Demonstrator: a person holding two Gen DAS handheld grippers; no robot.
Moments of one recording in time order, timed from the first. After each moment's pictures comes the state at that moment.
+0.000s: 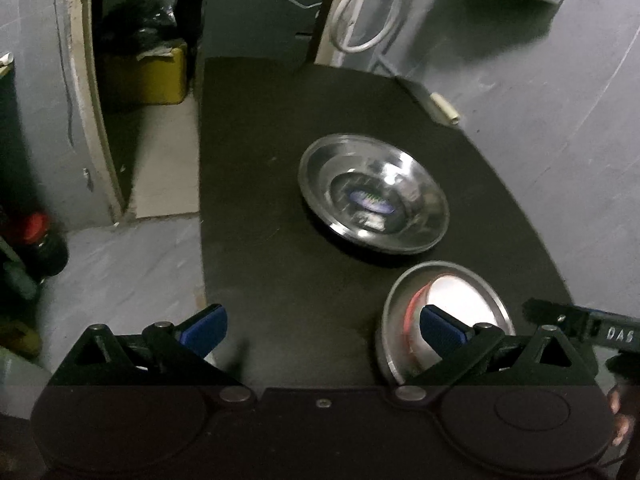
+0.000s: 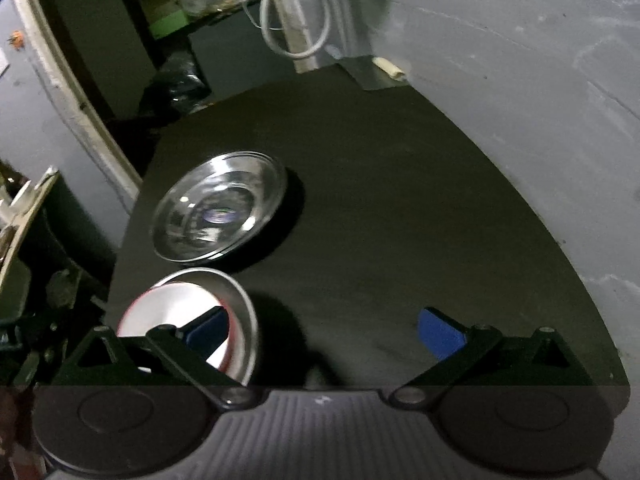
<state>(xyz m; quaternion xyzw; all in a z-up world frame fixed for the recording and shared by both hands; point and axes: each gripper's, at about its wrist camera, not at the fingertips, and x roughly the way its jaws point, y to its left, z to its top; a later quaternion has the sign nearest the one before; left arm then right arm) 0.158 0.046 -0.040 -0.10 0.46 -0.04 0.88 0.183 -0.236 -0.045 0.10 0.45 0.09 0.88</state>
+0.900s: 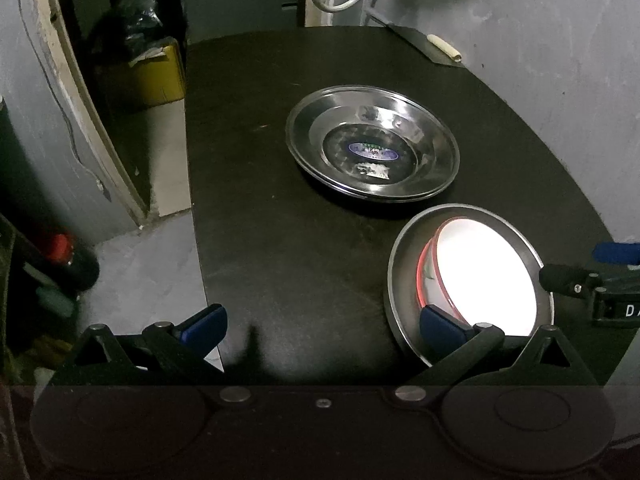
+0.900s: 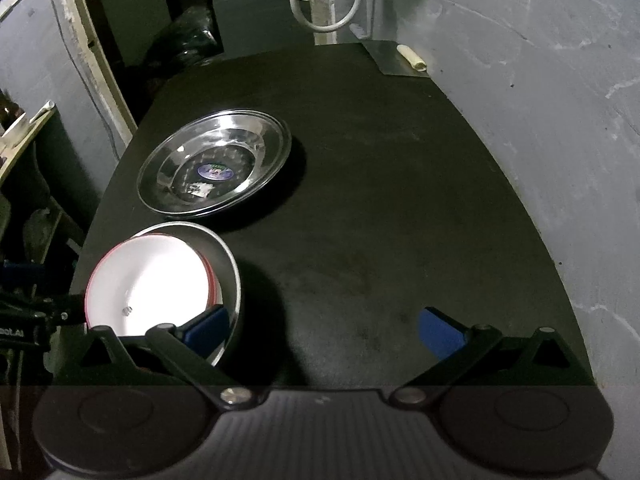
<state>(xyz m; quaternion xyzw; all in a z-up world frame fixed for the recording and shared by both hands) 0.166 0.012 -0.056 0.01 0.50 -0.03 0.87 0.187 -0.220 -0.054 0.00 0.47 0.10 0.88</state>
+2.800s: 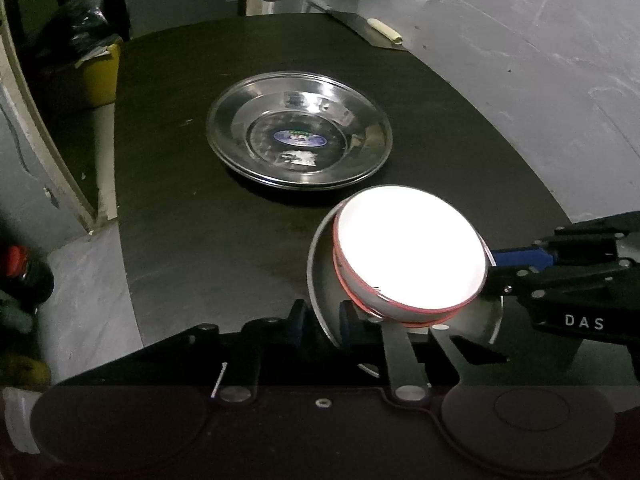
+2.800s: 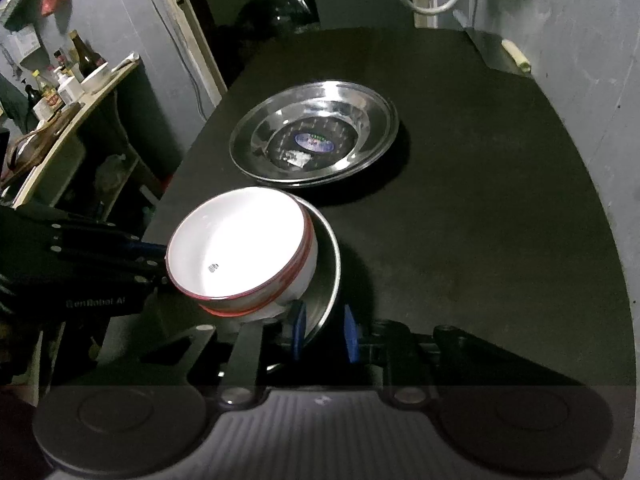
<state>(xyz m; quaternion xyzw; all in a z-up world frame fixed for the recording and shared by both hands) 0.168 -0.010 -0.063 -0.01 0.51 -0.12 0.85 0.193 -0.196 -0.055 -0.02 0.50 0.24 0.83</state>
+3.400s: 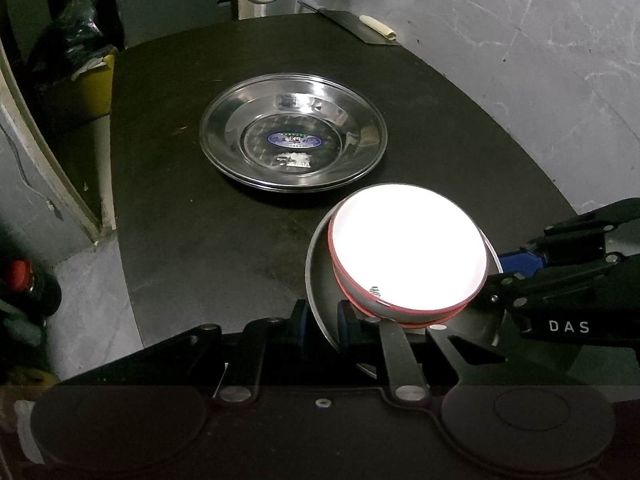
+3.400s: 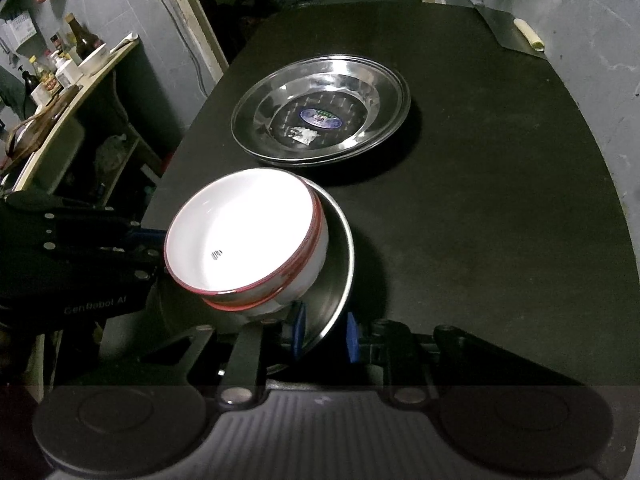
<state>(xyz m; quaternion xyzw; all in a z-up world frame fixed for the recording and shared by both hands) 0.169 -0.017 -0.063 0.01 0.51 -0.12 0.85 0.199 -0.186 -0.063 -0.03 0.53 0.24 0.81</state>
